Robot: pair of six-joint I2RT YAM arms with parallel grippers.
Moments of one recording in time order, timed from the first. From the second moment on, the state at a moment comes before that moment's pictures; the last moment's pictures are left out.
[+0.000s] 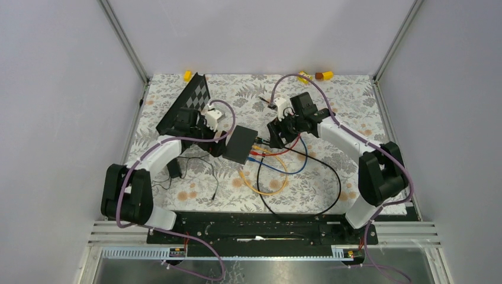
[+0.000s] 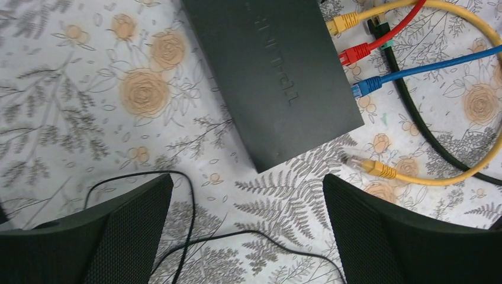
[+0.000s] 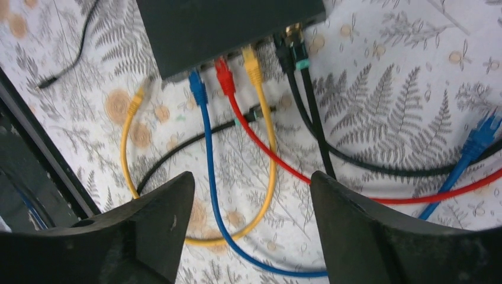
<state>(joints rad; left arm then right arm) -0.21 1.41 0.88 -0.32 0.49 0.33 0.47 1.64 1.20 -0.51 -0.47 -0.19</state>
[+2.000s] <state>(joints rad) -0.34 1.54 0.91 -0.20 0.43 0.18 0.37 1.93 1.40 -0.29 -0.68 0.08</state>
